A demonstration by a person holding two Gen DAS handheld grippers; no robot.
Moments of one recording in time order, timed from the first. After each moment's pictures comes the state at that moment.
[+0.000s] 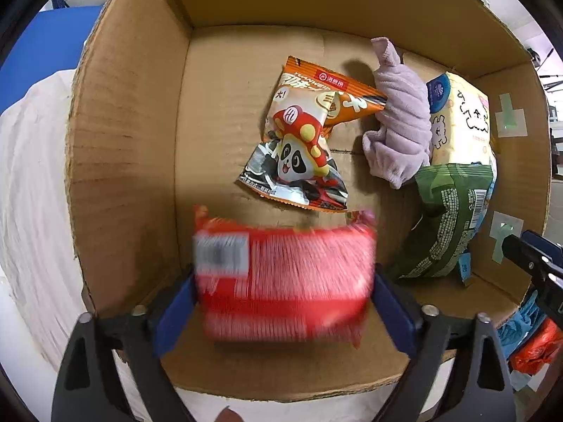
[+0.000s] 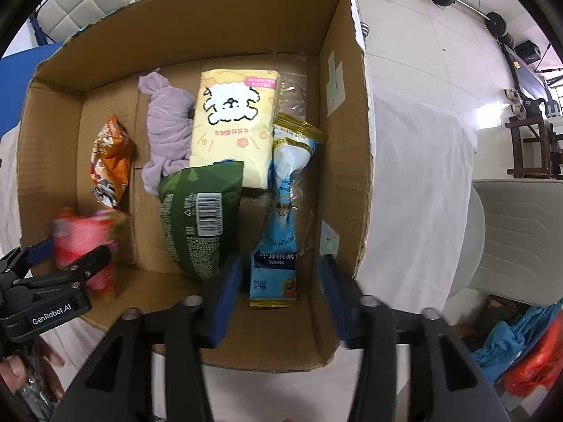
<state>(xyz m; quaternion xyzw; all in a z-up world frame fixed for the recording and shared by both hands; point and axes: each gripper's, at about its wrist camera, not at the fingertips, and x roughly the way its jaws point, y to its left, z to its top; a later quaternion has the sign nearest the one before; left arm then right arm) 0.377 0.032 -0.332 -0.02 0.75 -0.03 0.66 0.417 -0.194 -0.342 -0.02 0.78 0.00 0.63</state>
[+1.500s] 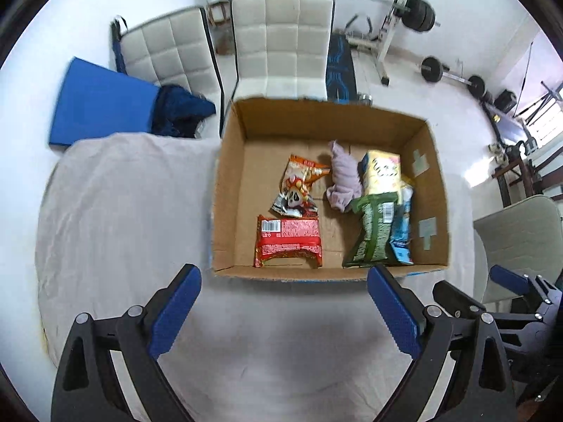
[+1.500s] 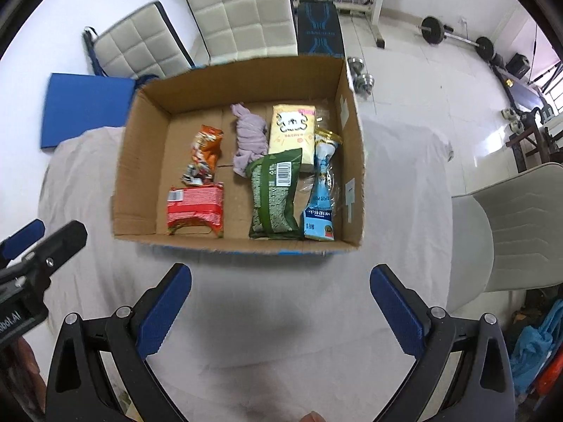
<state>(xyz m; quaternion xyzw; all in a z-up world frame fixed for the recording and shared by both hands) 0.272 0.032 -0.131 -0.01 0.59 -0.01 0.81 0.308 -0.167 -0.195 0.03 0.68 0.03 0.73</state>
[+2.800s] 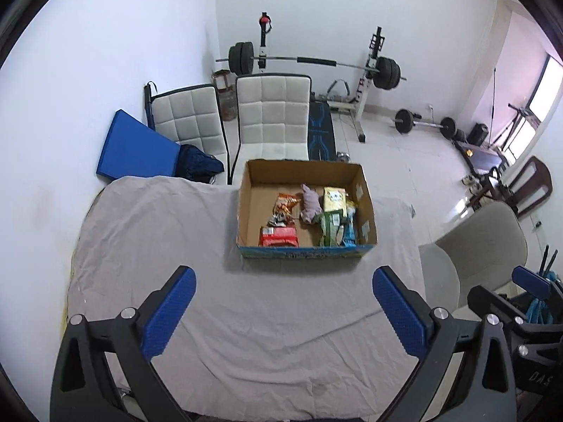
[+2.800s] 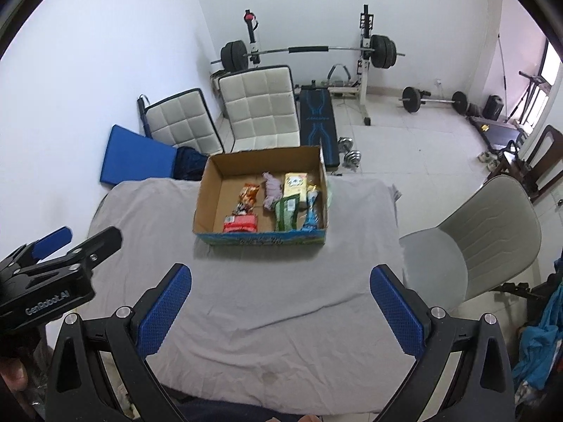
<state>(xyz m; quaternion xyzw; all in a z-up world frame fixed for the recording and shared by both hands) 0.097 0.023 0.039 -0.02 0.47 -0.02 0.88 0.118 -0.175 0.067 0.04 0.54 0.02 0.84</state>
